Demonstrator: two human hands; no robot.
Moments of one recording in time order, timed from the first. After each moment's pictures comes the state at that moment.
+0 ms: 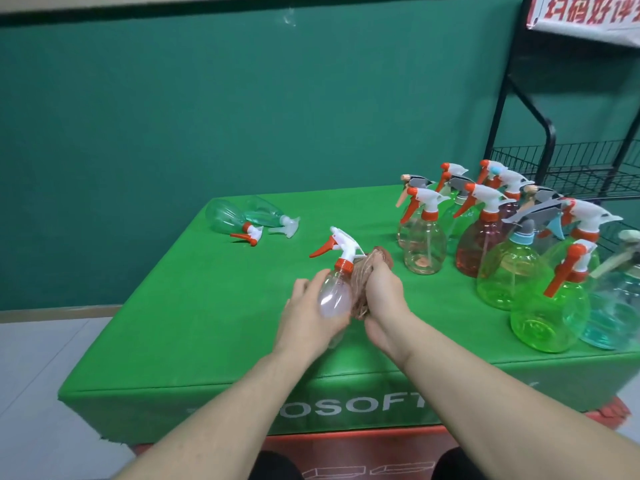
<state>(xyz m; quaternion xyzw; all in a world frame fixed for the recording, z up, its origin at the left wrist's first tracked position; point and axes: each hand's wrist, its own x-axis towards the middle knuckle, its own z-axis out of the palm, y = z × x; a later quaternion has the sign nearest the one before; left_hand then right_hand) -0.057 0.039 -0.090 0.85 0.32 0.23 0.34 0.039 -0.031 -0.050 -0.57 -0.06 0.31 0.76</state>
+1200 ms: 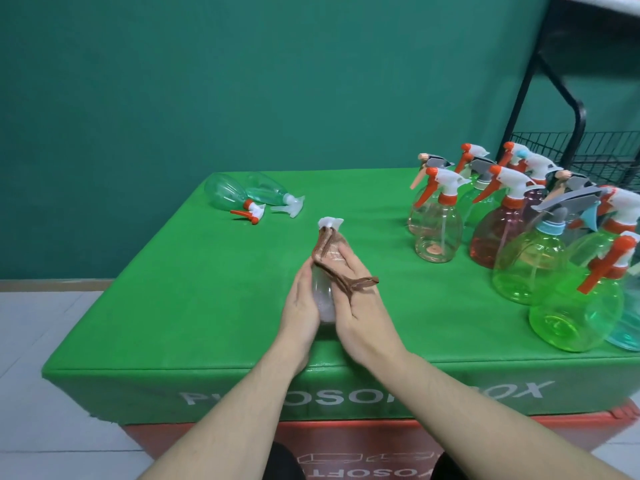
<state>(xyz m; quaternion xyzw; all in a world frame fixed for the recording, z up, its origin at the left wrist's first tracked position) -0.044 0.056 -0.131 0.58 0.30 0.35 0.67 0.027 -0.027 -0.124 -0.68 -0.51 0.01 0.53</state>
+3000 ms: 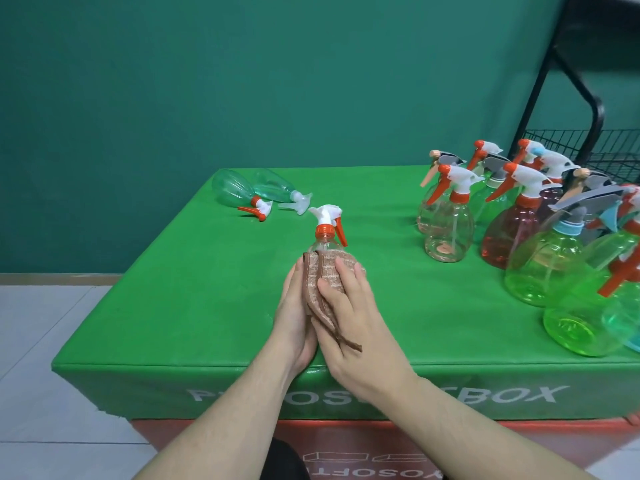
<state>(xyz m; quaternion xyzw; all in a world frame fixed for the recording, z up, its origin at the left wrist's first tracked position) -0.052 0.075 -0.147 0.39 0.20 0.31 0.84 0.002 -0.044 -0.139 -0.69 -0.60 -0.07 0.40</state>
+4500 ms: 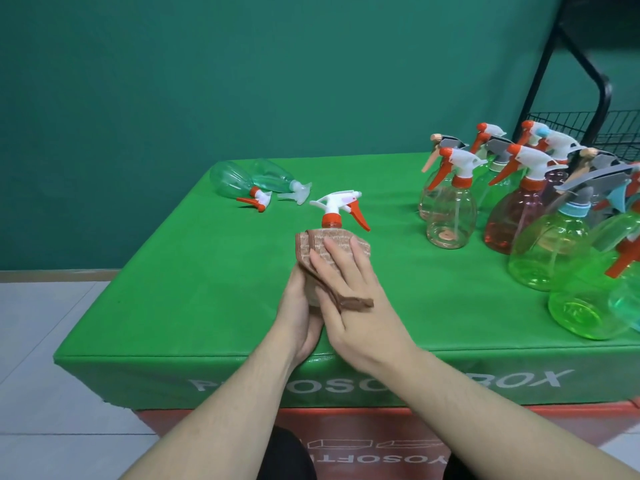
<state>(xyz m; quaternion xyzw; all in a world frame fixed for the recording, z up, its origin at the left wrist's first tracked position) -0.057 0.065 -0.138 0.42 0.21 0.30 0.83 0.004 -0.035 -0.124 -0.71 -0.58 -0.06 0.39</state>
